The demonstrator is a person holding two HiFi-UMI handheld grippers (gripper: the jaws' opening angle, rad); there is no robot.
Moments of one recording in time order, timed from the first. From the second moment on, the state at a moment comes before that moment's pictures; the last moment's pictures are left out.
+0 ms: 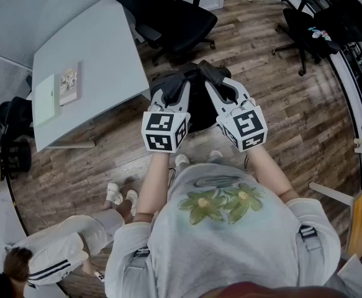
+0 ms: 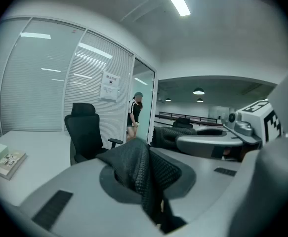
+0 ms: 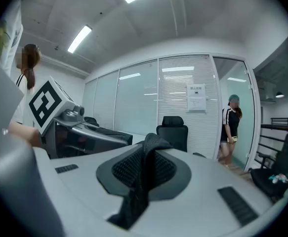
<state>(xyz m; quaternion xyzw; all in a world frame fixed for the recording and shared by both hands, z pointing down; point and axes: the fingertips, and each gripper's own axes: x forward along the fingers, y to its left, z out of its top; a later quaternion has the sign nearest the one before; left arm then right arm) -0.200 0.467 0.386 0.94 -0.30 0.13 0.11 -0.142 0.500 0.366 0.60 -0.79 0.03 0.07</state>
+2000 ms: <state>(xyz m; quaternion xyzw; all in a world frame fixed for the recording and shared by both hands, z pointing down) -0.044 0.134 0.355 0.96 -0.27 0.09 0.09 0.033 0.160 0.328 0.60 -0.80 0.02 0.07</state>
